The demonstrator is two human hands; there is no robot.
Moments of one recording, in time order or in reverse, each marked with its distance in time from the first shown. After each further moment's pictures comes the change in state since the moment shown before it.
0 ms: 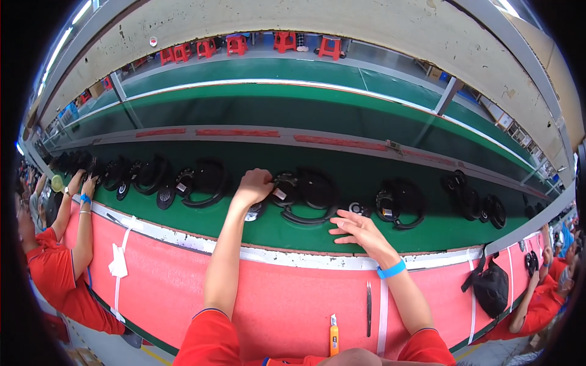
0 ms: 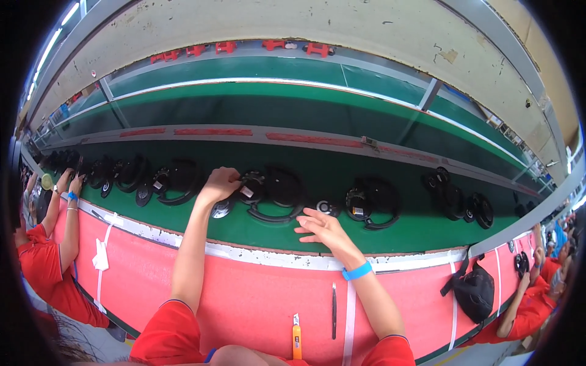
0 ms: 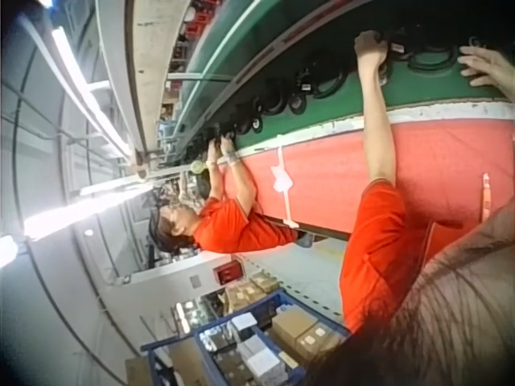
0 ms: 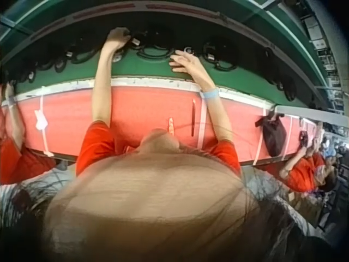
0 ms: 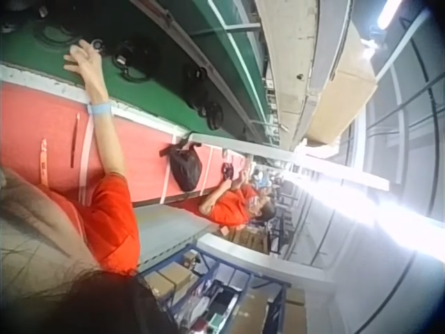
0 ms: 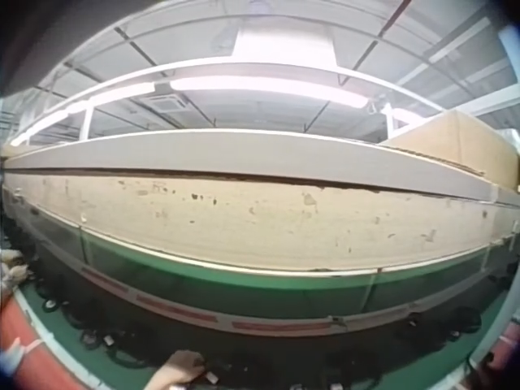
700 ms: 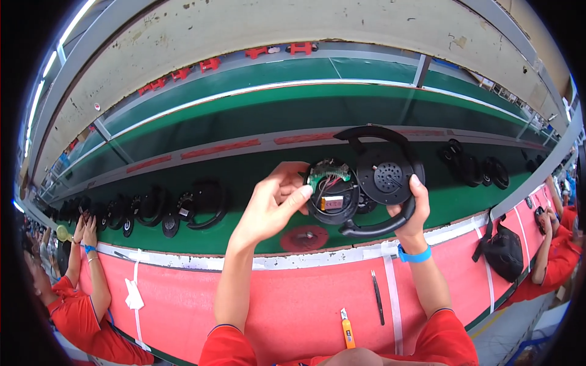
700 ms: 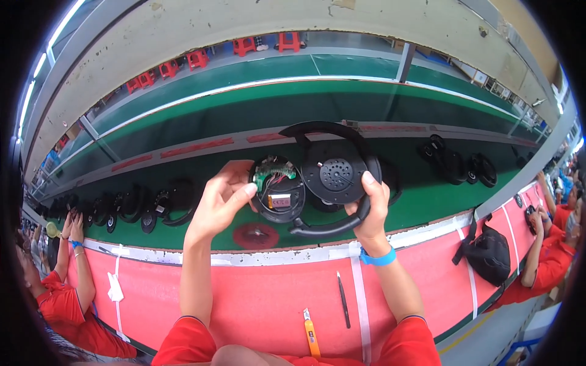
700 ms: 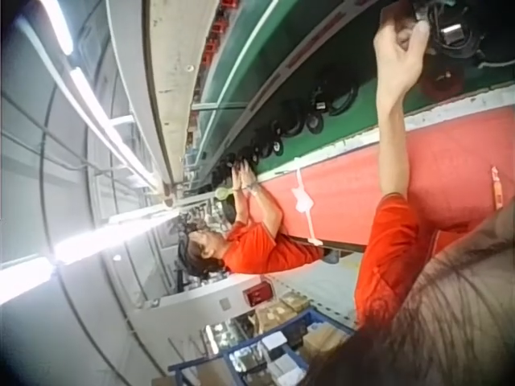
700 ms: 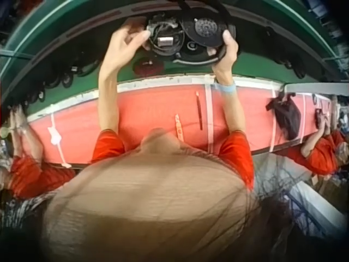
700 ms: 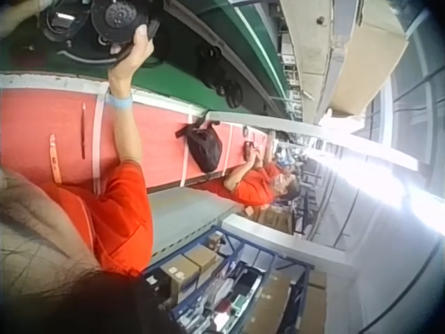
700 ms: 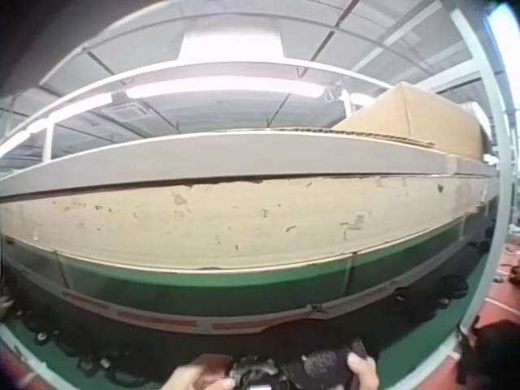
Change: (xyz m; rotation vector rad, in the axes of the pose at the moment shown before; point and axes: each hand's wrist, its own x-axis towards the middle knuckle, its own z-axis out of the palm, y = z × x) left_hand -0.064 0.151 -0.053 -1.011 -0.279 0.294; right_hand -0.050 -0.049 -0.036 0.443 0.436 -0.698
